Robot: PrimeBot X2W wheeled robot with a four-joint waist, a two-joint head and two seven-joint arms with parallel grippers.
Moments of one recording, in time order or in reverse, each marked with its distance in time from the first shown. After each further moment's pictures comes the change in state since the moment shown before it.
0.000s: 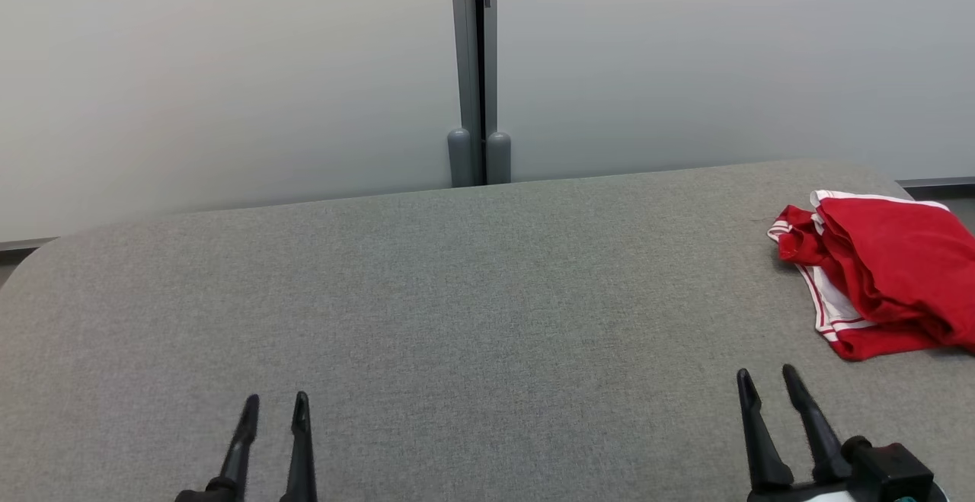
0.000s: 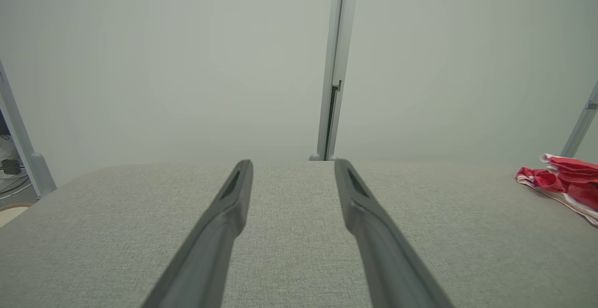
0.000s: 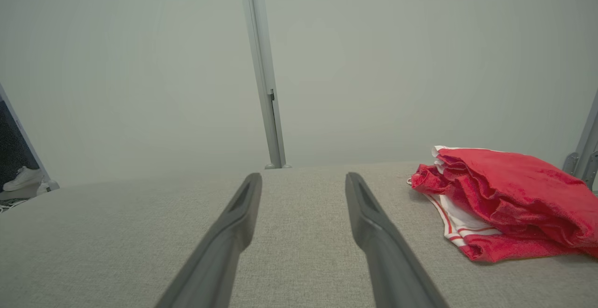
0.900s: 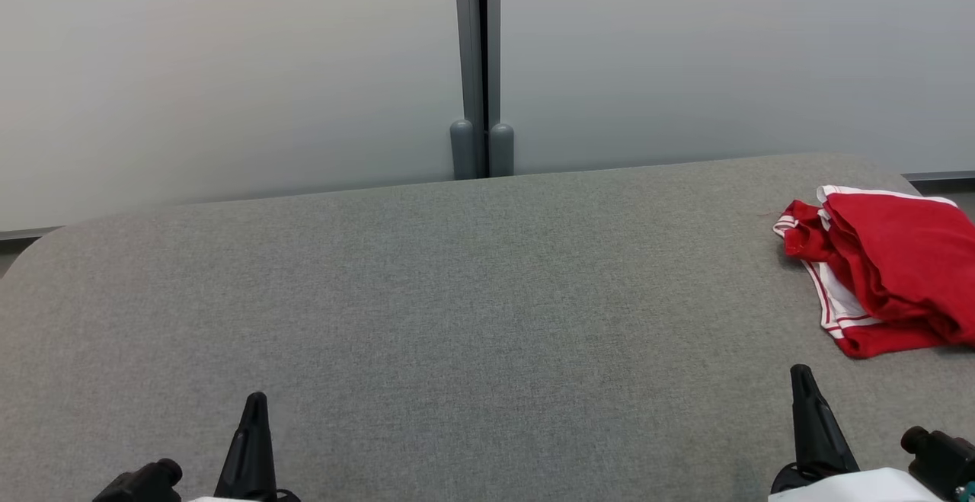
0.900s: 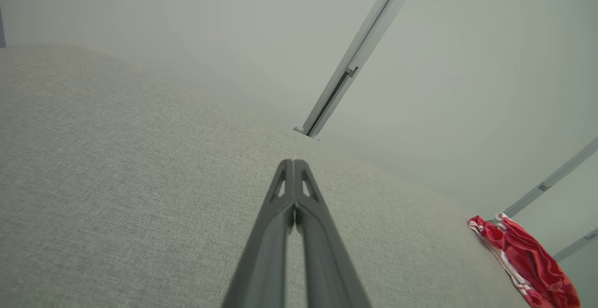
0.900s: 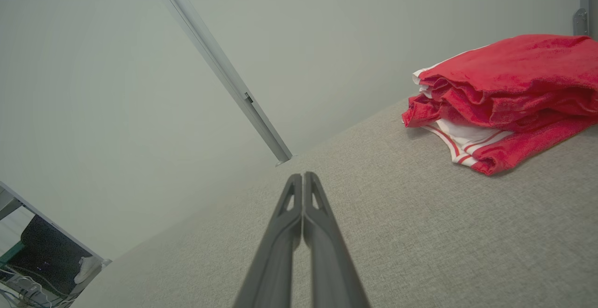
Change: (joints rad) left arm -0.051 0.015 0.024 0.096 -0.433 -0.062 0.080; right arm -0.021 -0.001 -0.033 0.044 0.427 0.000 0.089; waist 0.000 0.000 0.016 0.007
